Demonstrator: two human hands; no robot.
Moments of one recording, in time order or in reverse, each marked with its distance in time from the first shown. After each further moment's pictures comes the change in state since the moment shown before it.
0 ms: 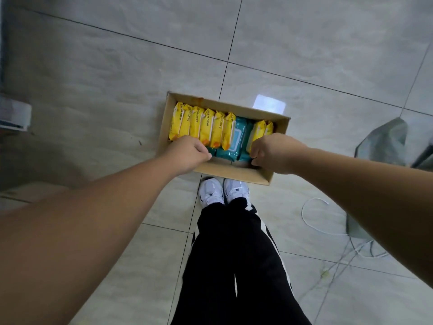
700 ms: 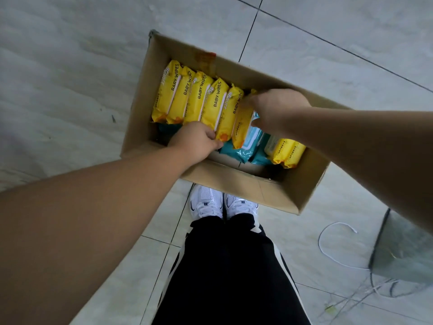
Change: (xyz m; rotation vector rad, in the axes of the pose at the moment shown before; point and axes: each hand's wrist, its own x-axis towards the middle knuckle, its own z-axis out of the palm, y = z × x) left_hand 0.187 -0.095 0.092 -0.022 0.128 -0.043; right_hand 0.221 0.027 0.044 -0.424 0.188 -0.138
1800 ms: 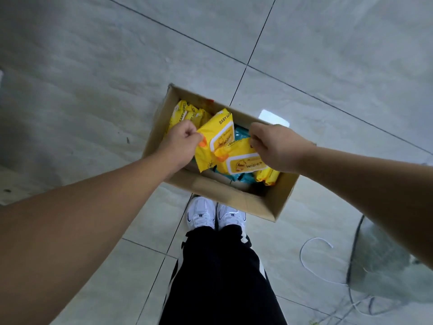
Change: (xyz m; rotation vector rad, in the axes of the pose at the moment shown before) left_hand -0.074 0.045 -0.079 -0.527 0.238 0.038; right_hand -0.095 0.005 -0.064 0.364 0.135 -0.087
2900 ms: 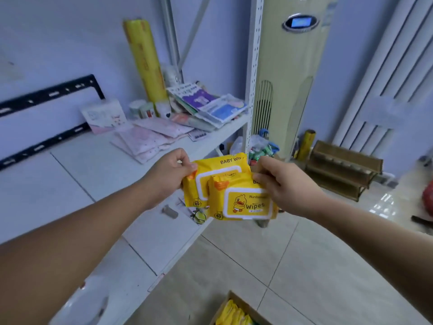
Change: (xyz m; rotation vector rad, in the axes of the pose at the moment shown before) left_hand -0.500 0.461 -0.425 -0.200 0.369 0.645; right_hand -0.339 -0.422 -0.535 -0.033 0.705 -0.589
